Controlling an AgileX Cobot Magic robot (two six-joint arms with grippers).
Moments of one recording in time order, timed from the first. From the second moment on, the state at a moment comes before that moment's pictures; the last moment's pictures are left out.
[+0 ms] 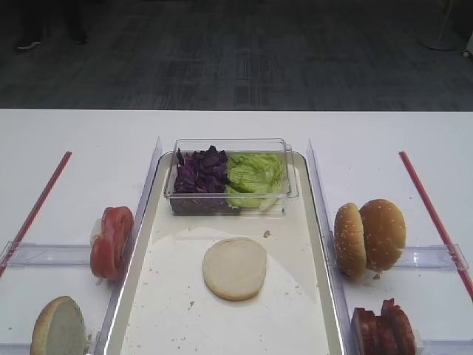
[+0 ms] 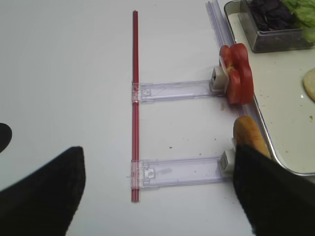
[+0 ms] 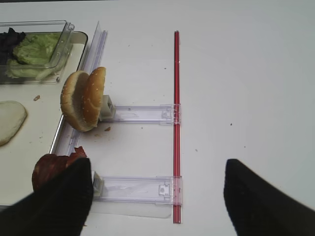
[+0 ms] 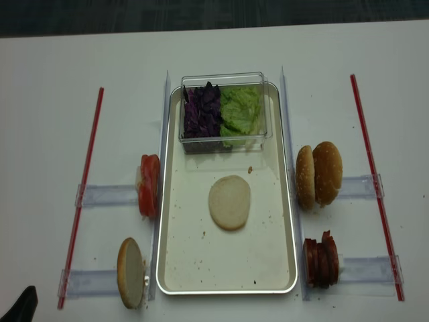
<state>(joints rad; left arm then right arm) -0.01 -0.02 -0.49 0.02 1.18 -0.03 0.05 -0.02 -0.49 0.05 1.15 0.03</state>
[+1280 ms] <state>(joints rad) -0.01 -0.02 -0.49 0.02 1.18 -0.03 0.05 0.02 -0.49 0.05 1.15 0.06</state>
